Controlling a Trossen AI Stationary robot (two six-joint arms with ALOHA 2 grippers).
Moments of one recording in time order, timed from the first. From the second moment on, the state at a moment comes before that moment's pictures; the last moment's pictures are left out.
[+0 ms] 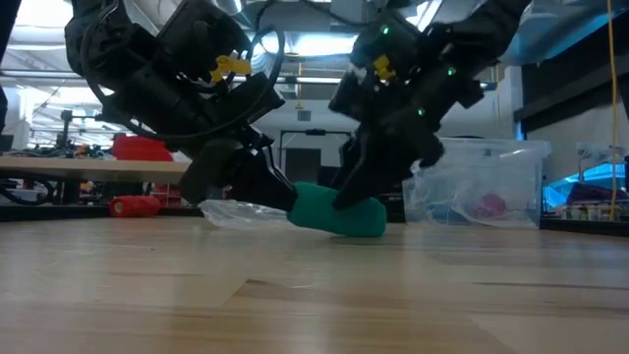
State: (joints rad) left arm -0.18 1.78 0.64 0.56 -0.29 0.14; right arm 0.01 1.84 0.96 0.07 -0.12 -0.16
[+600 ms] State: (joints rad) left arm -0.18 1.78 0.64 0.56 -0.29 0.08; right arm 0.01 1.91 0.97 0.06 -0.11 -0.19
